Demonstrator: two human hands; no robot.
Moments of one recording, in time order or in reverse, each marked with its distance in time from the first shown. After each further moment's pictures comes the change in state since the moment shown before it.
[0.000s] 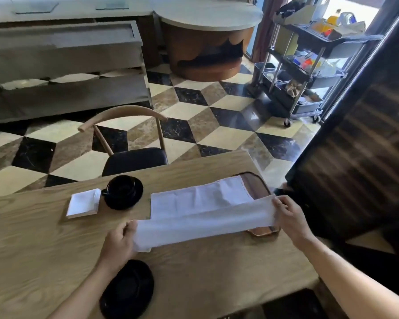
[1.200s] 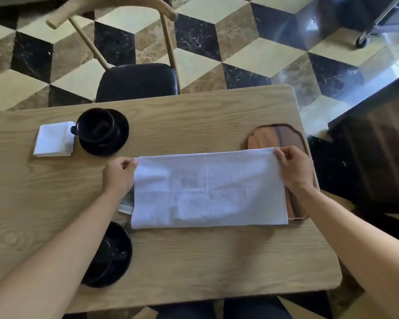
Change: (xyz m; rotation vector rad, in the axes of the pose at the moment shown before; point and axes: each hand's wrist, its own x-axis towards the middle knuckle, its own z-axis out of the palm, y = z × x) left_hand 0.126 -0.089 0.103 0.201 0.163 -0.423; right_hand 0.168 0.103 0.070 -0.532 -0.077 0.002
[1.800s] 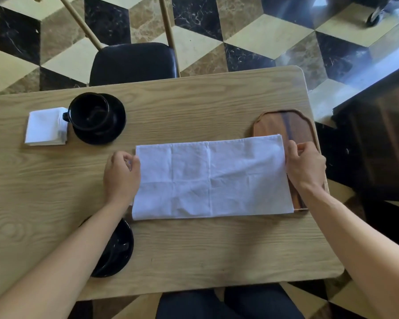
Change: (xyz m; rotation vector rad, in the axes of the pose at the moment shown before) left_hand -0.038 0.002 0.007 0.172 0.117 0.105; right_hand -0.024 -0.011 -0.003 -0.107 0.067 0.226
